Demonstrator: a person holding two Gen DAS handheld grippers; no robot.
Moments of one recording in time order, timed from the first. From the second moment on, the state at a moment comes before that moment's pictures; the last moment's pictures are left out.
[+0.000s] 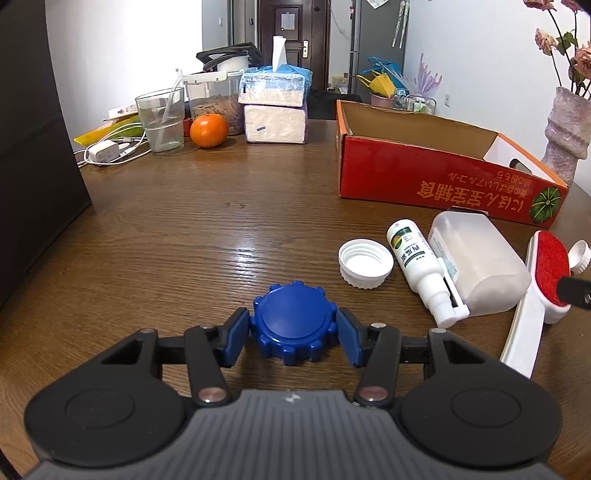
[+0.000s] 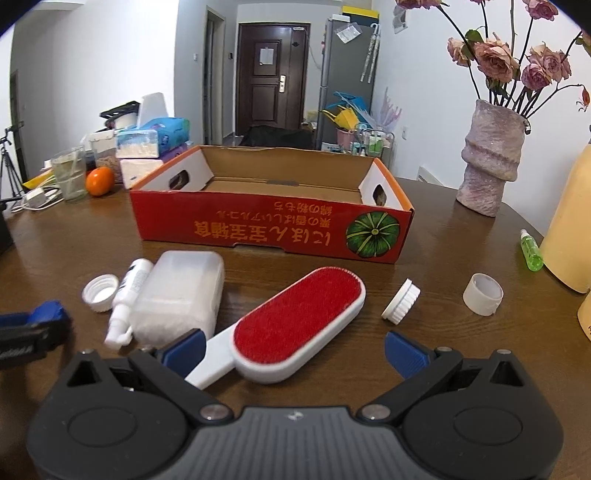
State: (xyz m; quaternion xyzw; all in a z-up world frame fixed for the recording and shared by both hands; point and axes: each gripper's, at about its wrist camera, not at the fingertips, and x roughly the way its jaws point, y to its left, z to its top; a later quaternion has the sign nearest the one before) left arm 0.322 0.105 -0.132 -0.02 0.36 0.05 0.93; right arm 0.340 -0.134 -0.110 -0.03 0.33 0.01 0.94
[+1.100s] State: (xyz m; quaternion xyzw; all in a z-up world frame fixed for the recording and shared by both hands) left arm 0.321 0.108 -0.133 -0.03 0.35 0.05 0.94; right arm 0.385 -0.142 -0.147 -0.01 0.39 -0.02 0.92
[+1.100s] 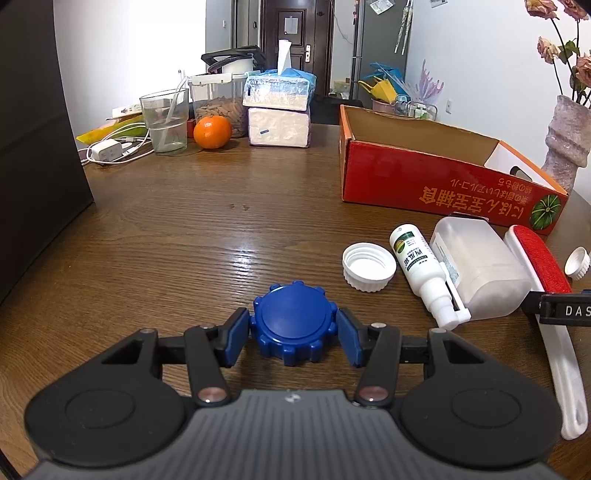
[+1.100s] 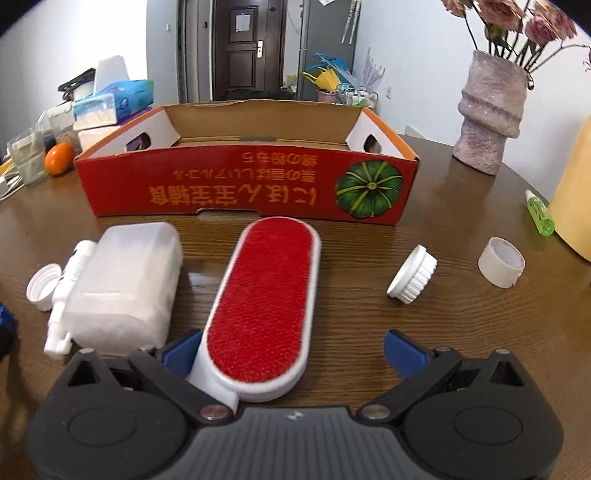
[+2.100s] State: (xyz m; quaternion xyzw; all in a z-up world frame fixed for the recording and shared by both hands) left arm 0.321 0.103 -0.133 -0.01 0.35 0.06 0.93; right arm 0.355 -0.150 -0.131 0.03 0.33 0.04 0.94
